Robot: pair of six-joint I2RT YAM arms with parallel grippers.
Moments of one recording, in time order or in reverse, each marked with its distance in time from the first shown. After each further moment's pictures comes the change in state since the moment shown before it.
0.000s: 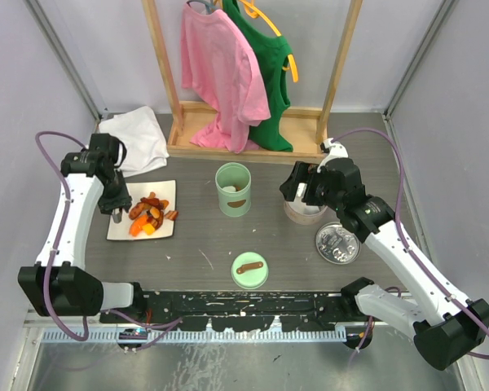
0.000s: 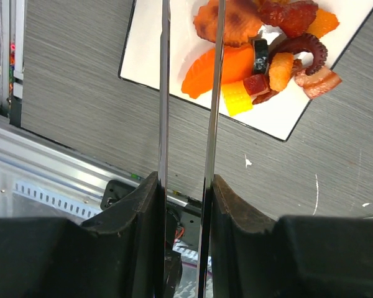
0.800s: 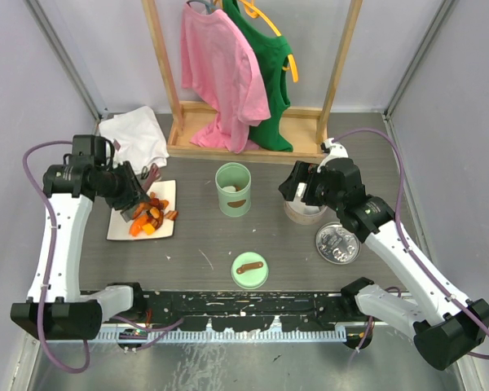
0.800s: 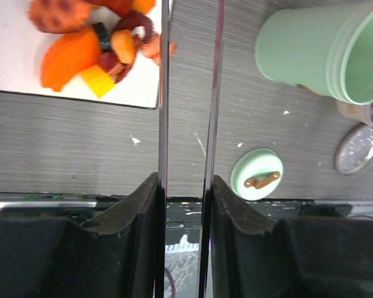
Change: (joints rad) left arm 0.001 -0.150 0.051 0.032 0.417 -0.039; right arm 0.000 0.000 0.000 0.000 -0.012 0.026
